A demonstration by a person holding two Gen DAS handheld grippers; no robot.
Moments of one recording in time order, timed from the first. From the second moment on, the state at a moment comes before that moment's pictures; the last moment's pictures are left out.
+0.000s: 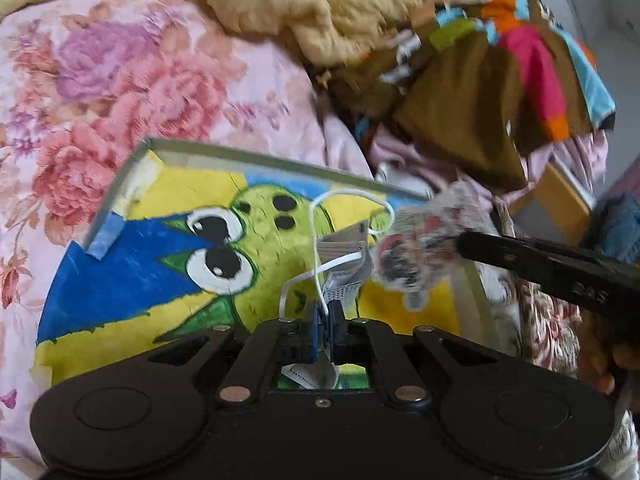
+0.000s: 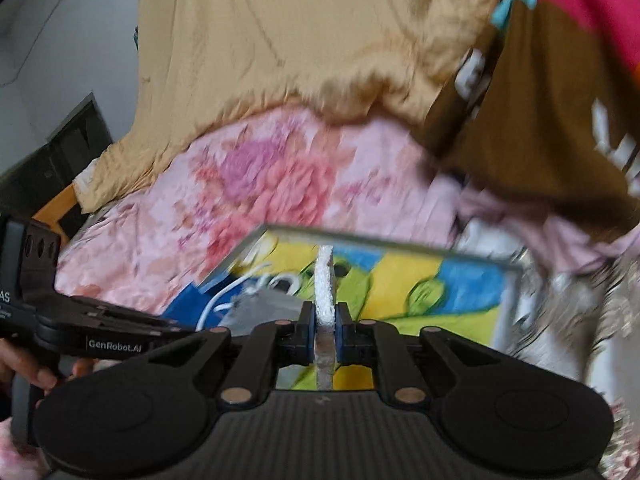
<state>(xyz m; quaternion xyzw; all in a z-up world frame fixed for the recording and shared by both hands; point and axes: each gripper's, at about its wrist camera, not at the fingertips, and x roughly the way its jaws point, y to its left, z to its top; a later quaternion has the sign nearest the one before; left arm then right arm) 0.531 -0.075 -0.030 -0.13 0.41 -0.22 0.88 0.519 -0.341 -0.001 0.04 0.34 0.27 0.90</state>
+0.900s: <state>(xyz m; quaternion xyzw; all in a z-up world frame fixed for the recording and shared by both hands) 0.533 -0.063 -0.061 -0.15 0.44 -0.16 0.87 0.516 -0.344 -0.013 -0.03 0.37 0.20 0.91</state>
